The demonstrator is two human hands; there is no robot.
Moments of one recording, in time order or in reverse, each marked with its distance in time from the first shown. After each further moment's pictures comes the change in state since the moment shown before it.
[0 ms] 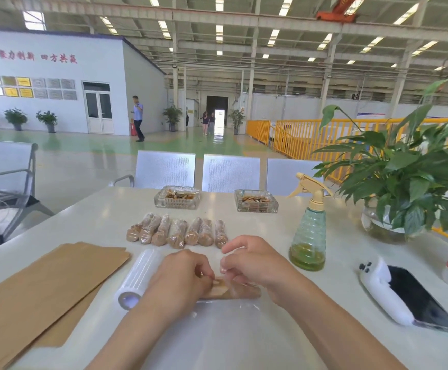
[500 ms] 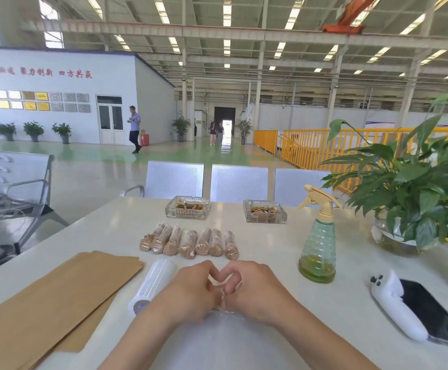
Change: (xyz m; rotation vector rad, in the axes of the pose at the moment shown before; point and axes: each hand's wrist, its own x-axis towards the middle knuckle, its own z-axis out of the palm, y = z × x) left_hand -0.002 0.000 -0.007 -0.168 -0.222 -0.057; right_hand -0.002 0.018 0.017 -0.484 0.002 -0.243
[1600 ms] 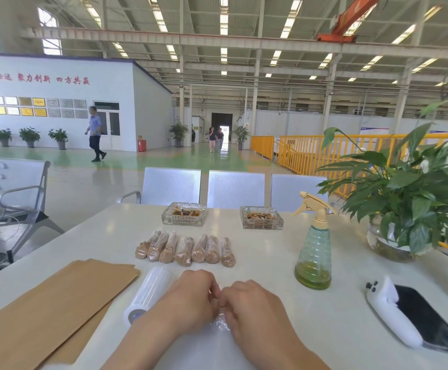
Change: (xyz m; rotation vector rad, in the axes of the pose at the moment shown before) left_hand -0.003 0.013 0.001 0.281 0.066 0.068; right_hand -0.027 0.008 0.014 -0.562 0.212 -0.339
